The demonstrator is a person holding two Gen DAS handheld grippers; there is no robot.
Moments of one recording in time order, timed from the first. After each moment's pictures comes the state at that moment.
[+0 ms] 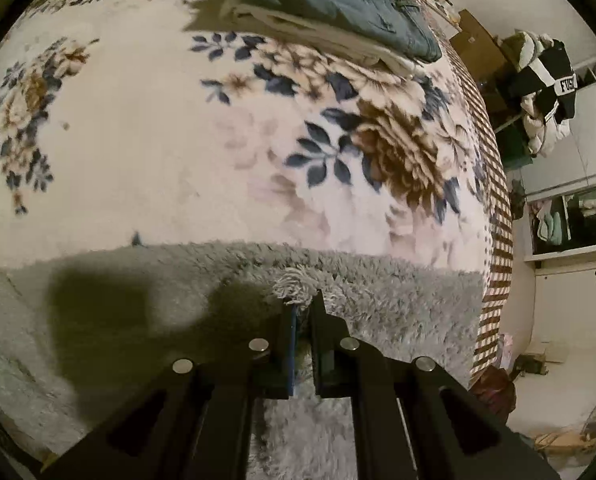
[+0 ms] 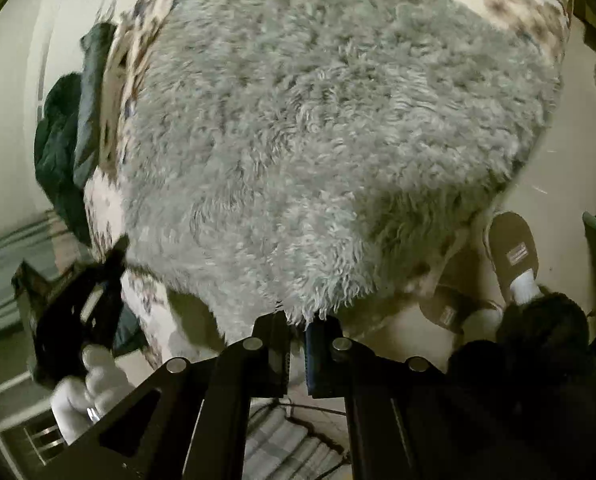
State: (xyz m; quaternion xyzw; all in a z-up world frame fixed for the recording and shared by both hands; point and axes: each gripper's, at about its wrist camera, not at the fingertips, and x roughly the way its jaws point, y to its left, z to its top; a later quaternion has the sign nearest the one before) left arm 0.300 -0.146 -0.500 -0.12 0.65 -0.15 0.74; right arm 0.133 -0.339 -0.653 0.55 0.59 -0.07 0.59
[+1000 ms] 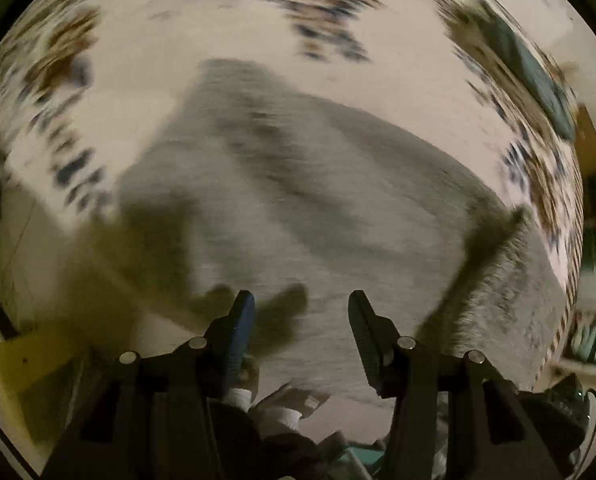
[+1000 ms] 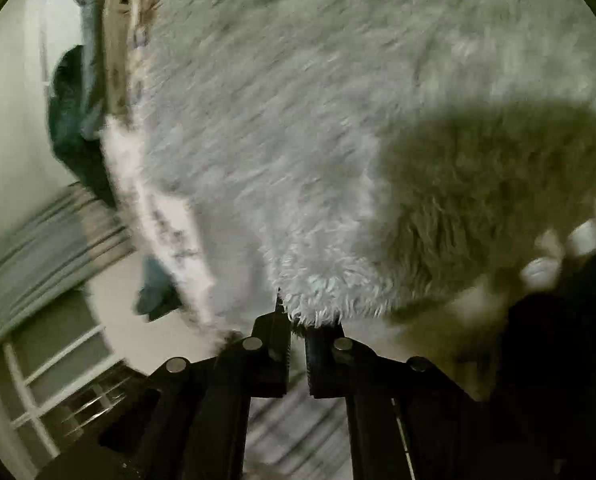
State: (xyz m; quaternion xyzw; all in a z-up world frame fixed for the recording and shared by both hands) left arm 0.154 0.032 -0.518 -0.22 0.64 0.09 0.73; right arm 0.170 -0.261 -0.680 0.62 0.60 0.03 0.51
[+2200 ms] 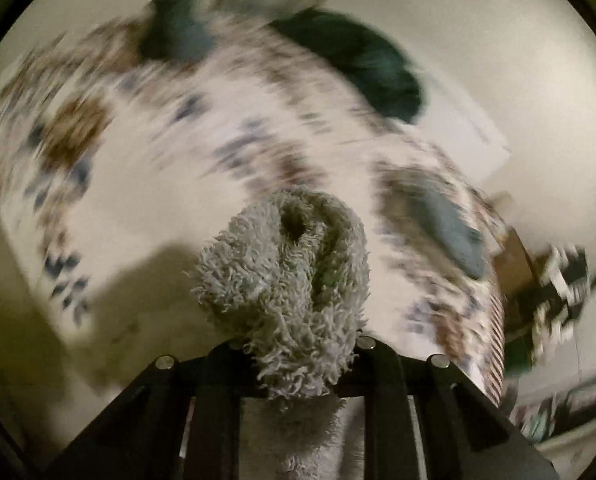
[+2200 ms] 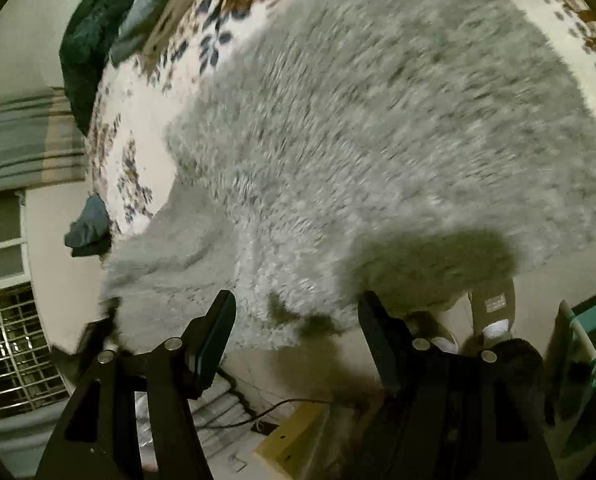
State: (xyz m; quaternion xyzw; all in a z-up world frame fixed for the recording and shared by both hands) left arm 0.165 0.036 -0.427 -0.30 0.38 0.05 0.87; right arm 0.185 -0.308 -0.620 0.41 0.65 0.06 0.64
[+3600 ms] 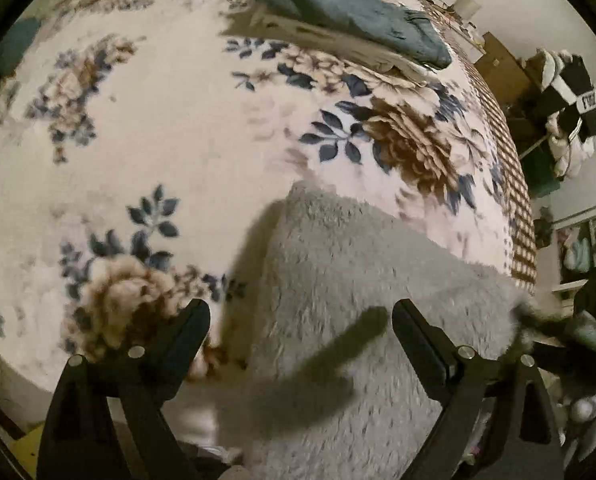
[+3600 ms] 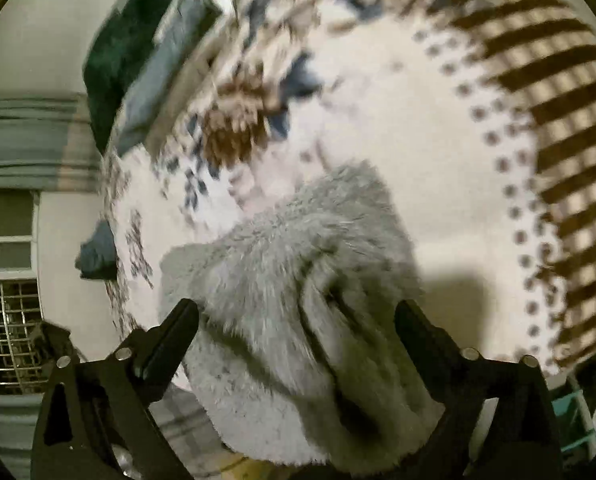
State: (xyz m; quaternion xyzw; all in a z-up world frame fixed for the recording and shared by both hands) left arm 0.249 -0.171 -0.500 -0.12 0.61 -0.08 0.78; right arm 0.282 -0.469 -0.614 0.38 0.62 0.09 0.68
